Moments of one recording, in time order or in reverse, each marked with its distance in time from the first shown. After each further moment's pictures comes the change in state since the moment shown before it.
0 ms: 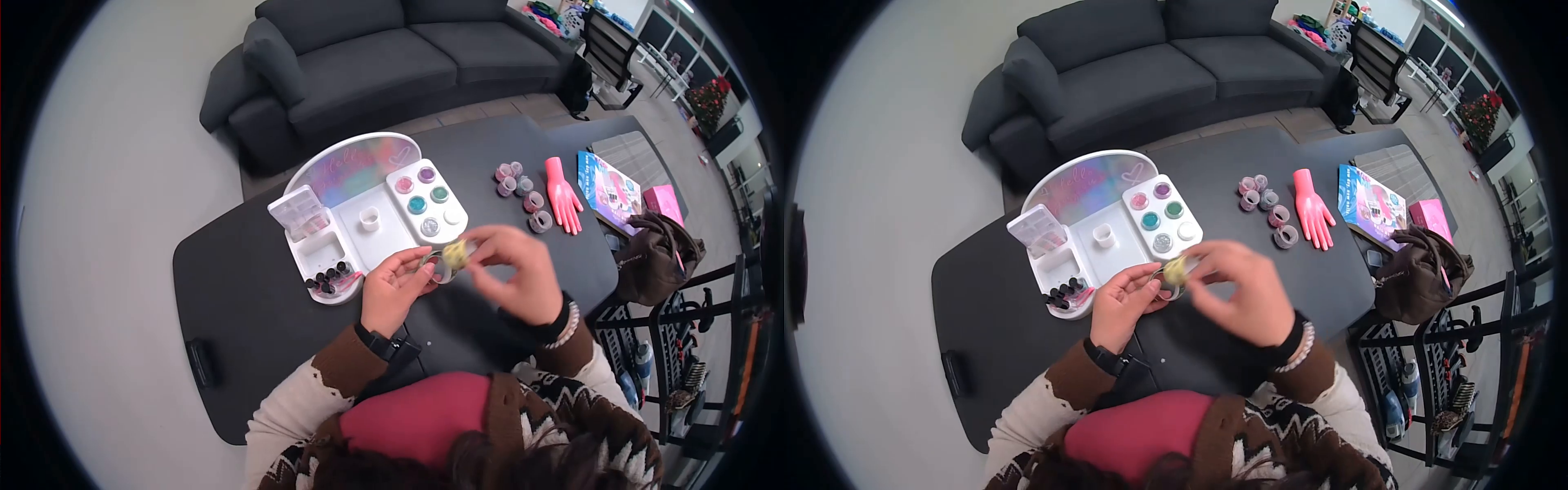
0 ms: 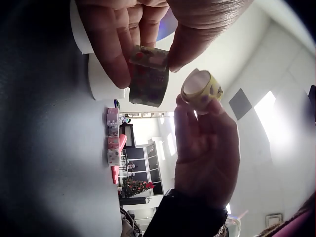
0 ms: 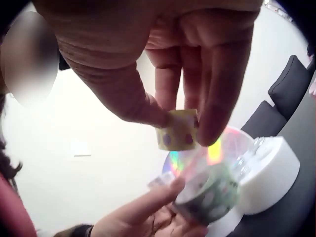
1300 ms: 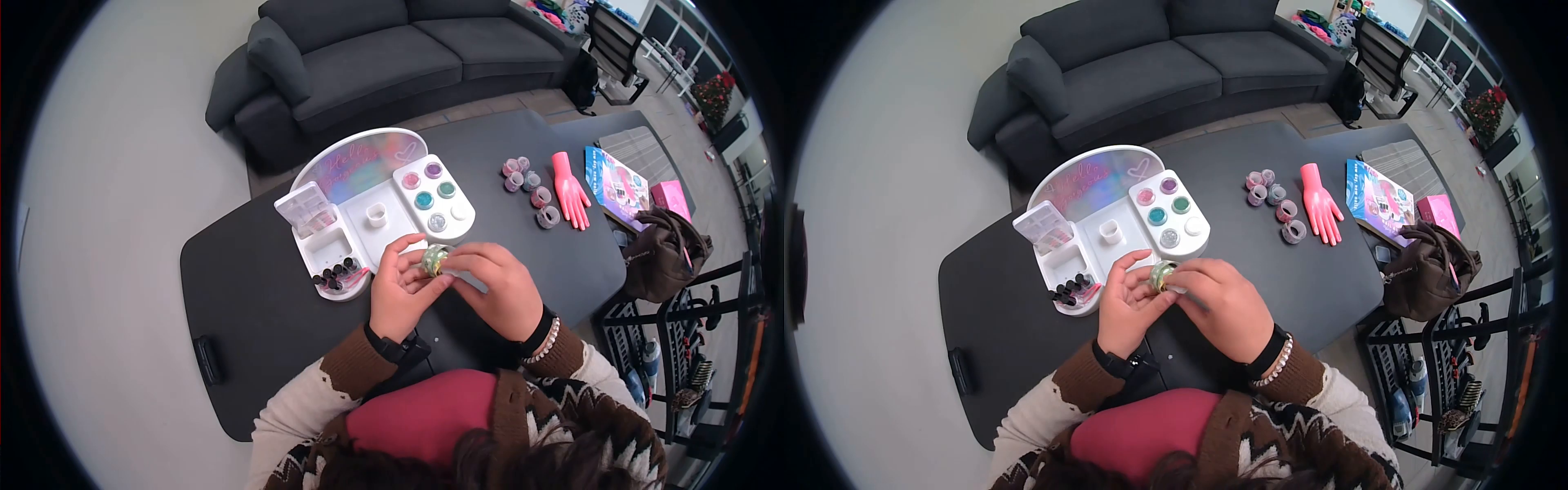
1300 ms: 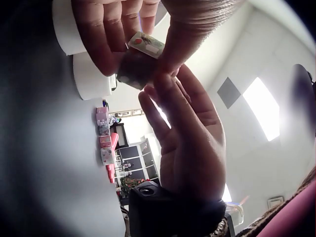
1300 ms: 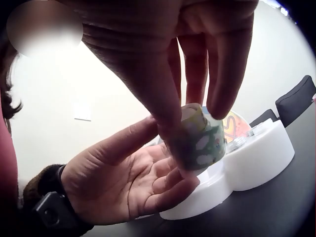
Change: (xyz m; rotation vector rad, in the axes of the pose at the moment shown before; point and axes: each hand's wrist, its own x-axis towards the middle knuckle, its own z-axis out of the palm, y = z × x) left_hand -0.012 0.010 0.011 0.081 0.001 0.192; right_hand -0.014 0.001 0.041 -0.259 0.003 -0.127
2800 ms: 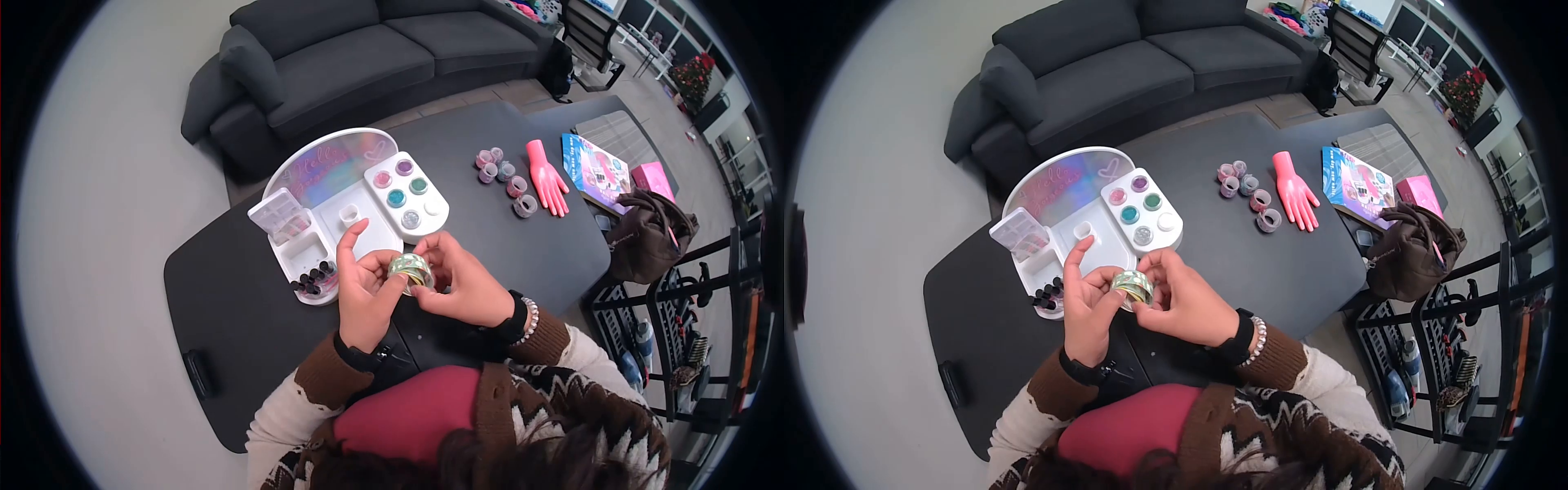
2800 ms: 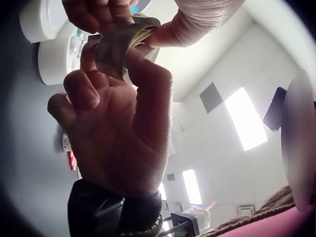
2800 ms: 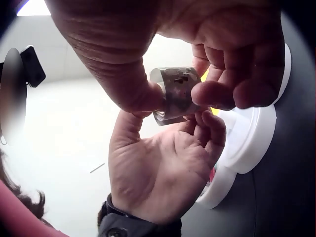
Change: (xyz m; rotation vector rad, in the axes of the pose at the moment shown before) left_hand -0.005 0.032 0.002 -0.044 0.004 0.035; right_hand 0.001 0.003 0.020 0.824 -0.210 0.517
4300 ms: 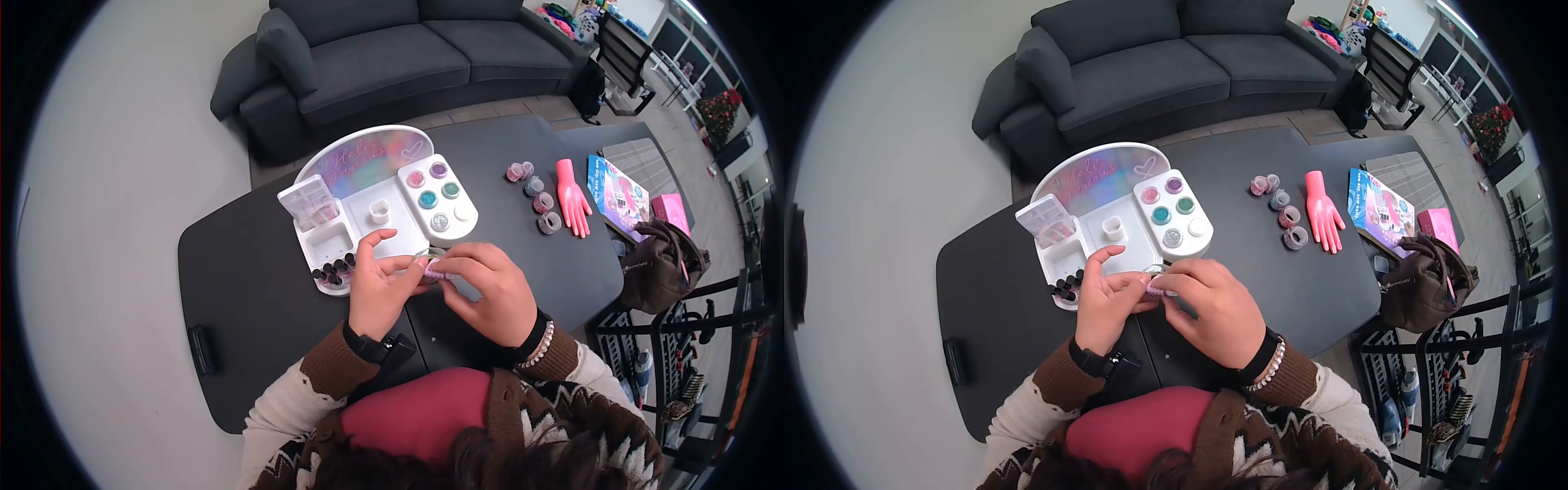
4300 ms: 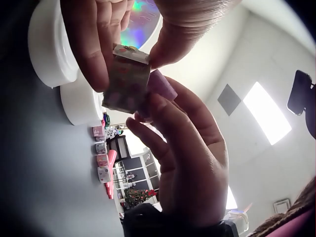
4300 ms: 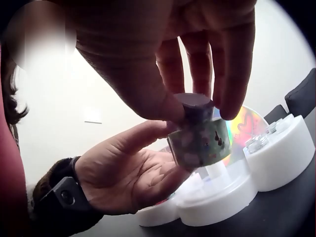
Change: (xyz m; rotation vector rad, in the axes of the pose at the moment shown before) left_hand 0.005 0.001 -0.013 0.049 0.142 -0.188; right_hand -0.003 -0.029 0.000 -0.855 0.187 -0.592
